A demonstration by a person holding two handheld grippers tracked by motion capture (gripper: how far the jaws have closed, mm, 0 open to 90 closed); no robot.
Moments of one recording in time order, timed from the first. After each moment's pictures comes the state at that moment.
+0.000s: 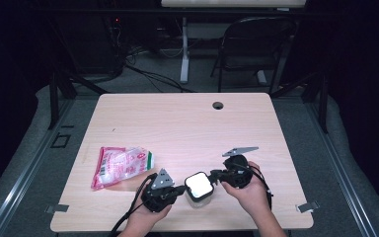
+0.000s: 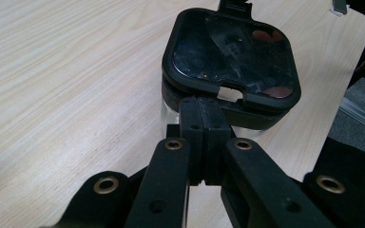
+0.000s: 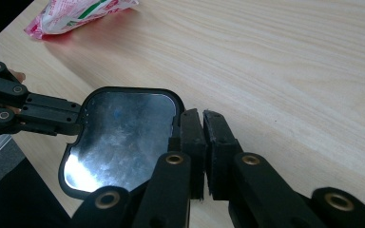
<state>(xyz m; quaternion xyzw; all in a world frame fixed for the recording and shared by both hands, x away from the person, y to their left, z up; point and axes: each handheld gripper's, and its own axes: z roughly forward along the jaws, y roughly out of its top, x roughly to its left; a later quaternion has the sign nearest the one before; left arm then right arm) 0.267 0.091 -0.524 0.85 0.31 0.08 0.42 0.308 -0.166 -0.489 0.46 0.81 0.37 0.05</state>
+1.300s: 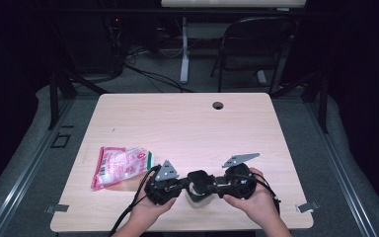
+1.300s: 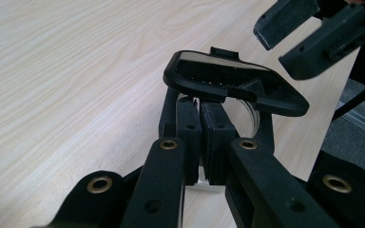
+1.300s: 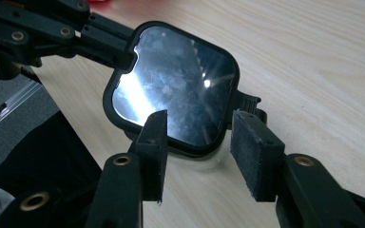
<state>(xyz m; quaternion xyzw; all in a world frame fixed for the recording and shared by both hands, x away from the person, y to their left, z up) 0.277 0.079 -0.497 0.85 0.30 0.09 0.43 0.278 -0.166 -0.473 0.40 0.85 0.36 0.04</state>
